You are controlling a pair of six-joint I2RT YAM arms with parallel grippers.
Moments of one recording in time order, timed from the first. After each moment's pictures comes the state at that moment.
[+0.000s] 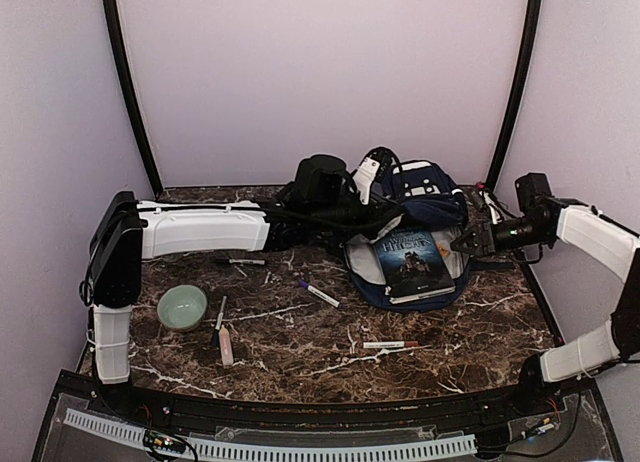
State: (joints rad) left arm -0.97 2.04 1.67 0.15 0.17 -0.19; right arm 0.01 1.30 0.93 -0.64 -0.83 -0.14
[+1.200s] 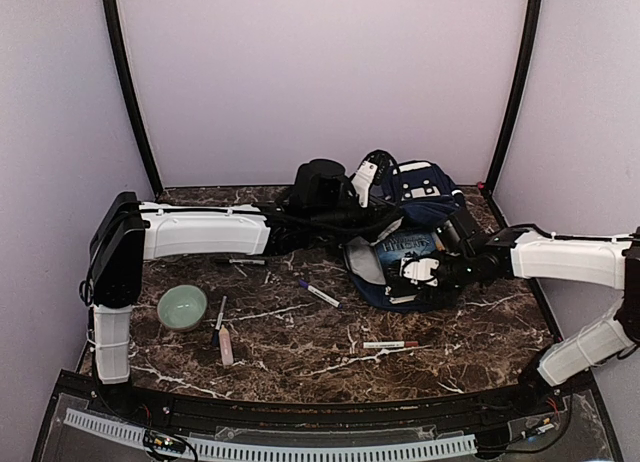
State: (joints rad) left arm -0.97 2.04 1.63 0.20 0.18 -0.25; right arm 0.63 1.35 0.78 -0.45 -0.04 -0.82
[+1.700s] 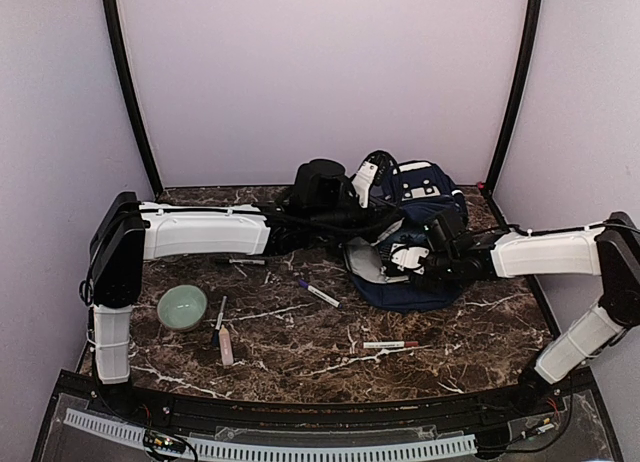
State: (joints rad) left arm -0.97 2.04 1.63 0.20 0.20 -0.25; right arm 0.64 1.48 0.79 -0.19 0.19 -0.77
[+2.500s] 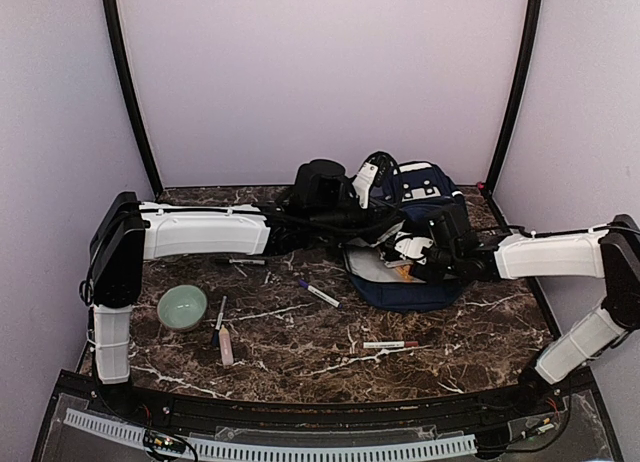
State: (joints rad) left arm -0.97 2.04 1.63 0.20 0.23 -0.27; right arm 0.64 1.47 0.77 -0.05 0.31 -0.76
